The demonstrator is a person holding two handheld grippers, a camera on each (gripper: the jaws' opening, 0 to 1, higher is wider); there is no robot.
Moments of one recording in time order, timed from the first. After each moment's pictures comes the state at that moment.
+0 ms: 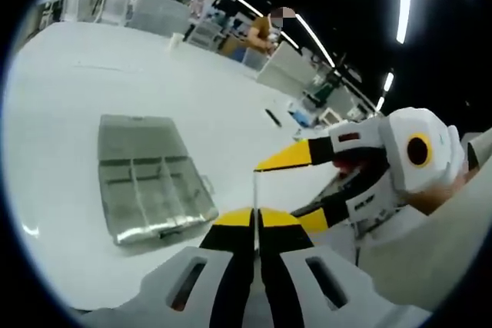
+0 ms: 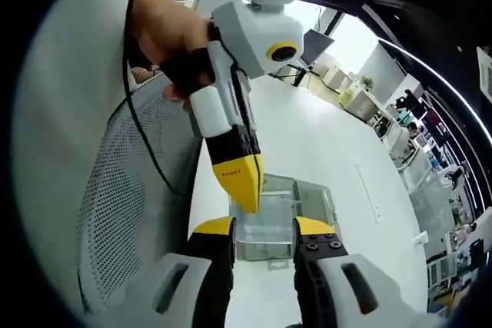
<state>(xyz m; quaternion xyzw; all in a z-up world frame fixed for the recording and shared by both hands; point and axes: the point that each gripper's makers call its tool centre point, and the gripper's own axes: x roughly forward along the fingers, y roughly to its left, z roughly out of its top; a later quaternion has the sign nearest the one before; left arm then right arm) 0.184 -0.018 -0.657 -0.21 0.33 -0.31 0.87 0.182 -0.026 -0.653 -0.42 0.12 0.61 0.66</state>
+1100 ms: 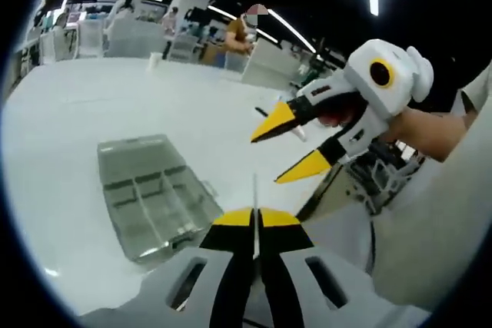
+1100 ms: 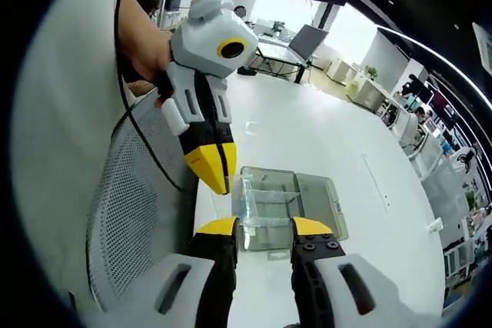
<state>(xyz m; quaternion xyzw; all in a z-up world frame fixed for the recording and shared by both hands) 0.172 -0.018 -0.657 -0.11 0.29 -0.35 0.88 0.198 -0.042 -0.639 -0.38 0.16 0.64 0.65</state>
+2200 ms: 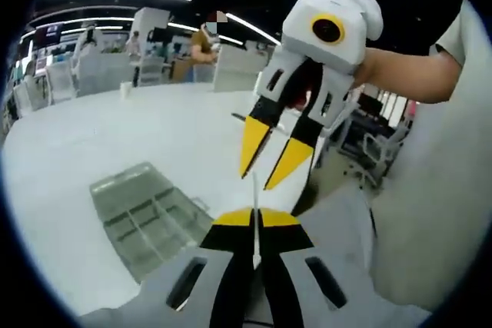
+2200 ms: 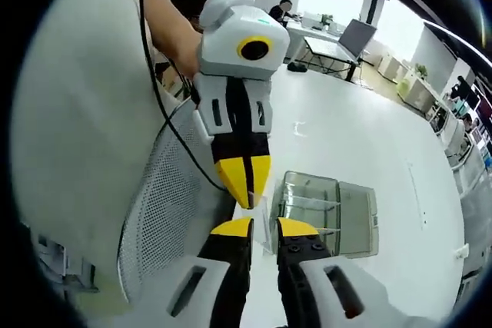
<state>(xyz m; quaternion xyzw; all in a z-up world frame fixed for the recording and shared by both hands) 0.163 -0.029 -0.645 -0.03 0.23 -0.42 0.88 0.166 -0.033 -0.638 -0.39 0.21 0.72 0.53</state>
